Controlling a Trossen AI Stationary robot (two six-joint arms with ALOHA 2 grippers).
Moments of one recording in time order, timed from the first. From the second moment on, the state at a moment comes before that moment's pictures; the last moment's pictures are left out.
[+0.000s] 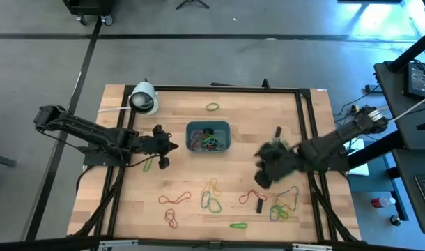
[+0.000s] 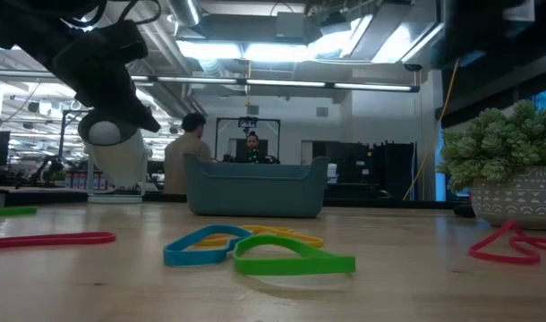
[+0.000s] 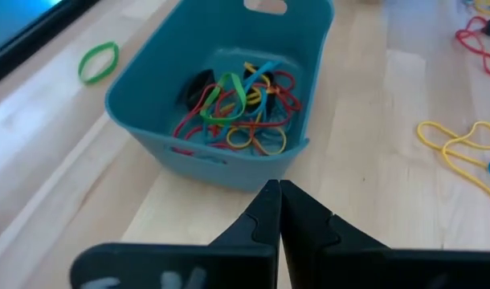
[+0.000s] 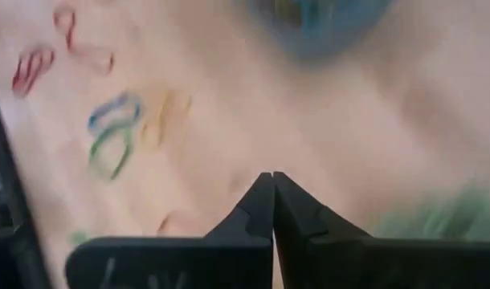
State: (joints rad) left arm -0.19 0.90 0.40 -0.16 -0.40 -0.34; right arm 0.49 1.30 1.08 -0.88 0.37 1.04
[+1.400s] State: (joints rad) left arm -0.19 0.92 0.38 -0.11 -0.39 -0.41; right arm 0.93 1.80 0.99 -0.78 -0.11 1.85
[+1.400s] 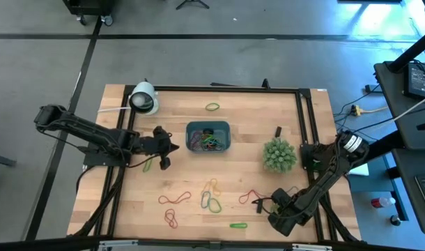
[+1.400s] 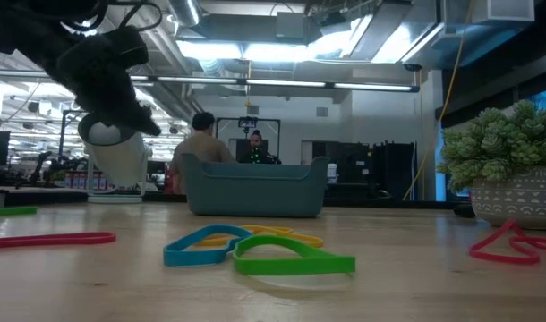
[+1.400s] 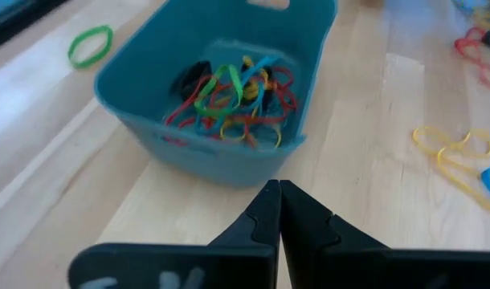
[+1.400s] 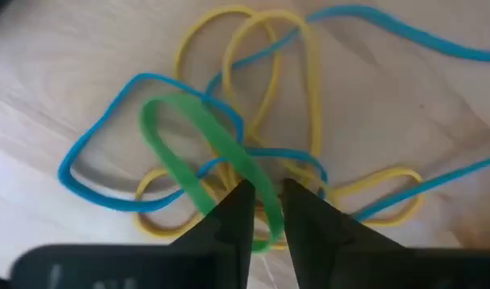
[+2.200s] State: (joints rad) left arm -0.19 0.94 0.37 -0.10 -0.37 -0.44; right arm 0.91 1.67 1.32 -1.29 0.09 1.80
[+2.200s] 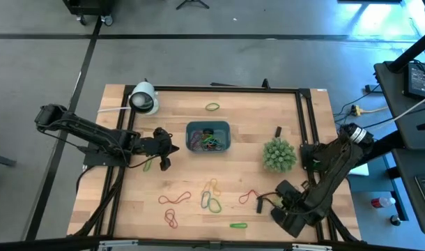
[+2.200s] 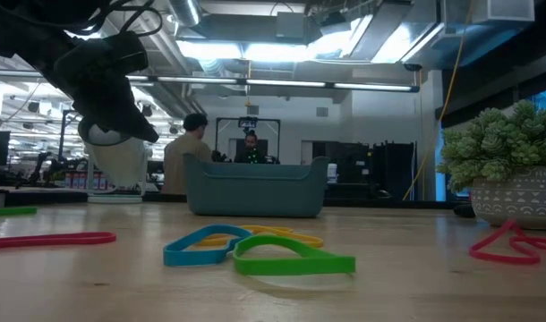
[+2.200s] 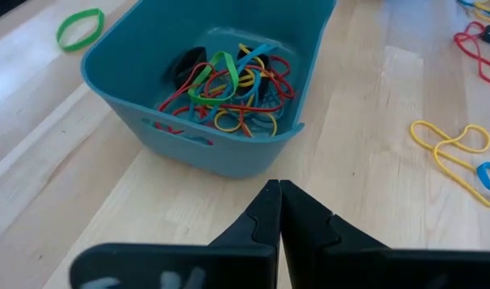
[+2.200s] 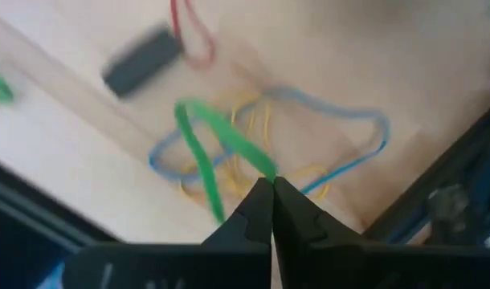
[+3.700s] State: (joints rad) left arm -0.26 0.94 0.37 -0.09 -0.41 -0.42; right arm -0.16 2.02 1.51 -0.62 0.09 0.41
